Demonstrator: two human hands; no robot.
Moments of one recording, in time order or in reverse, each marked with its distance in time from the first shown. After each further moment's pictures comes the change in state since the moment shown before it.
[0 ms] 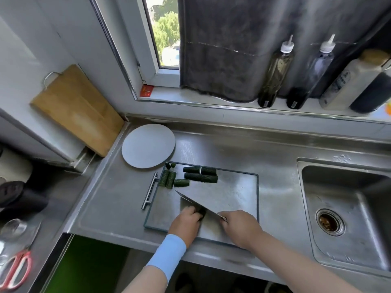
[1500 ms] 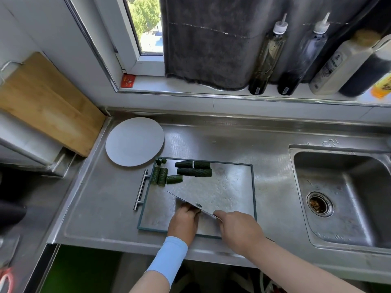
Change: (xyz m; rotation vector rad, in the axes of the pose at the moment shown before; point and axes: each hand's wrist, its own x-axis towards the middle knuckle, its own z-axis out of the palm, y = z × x) left_hand 0.003 0.000 0.012 -0.045 0.143 -0.004; right_hand -0.019 -0.019 0.009 -0.150 0.076 0.024
